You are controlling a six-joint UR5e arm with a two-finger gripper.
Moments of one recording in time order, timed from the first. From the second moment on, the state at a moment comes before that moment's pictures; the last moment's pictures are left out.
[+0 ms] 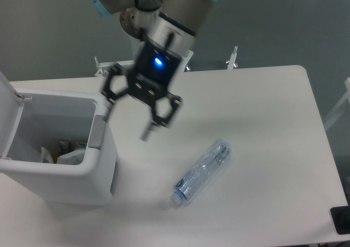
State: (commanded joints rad) arm 2.47 -1.86 -1.48 -0.94 1.05 0.59
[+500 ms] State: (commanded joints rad) arm 2.38 -2.04 -1.48 -0.94 1.37 0.71
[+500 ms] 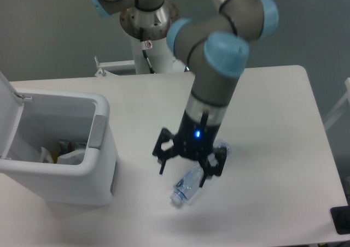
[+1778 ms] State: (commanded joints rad) arm 2.26 -2.26 -1.44 -0.94 1.64 0.72
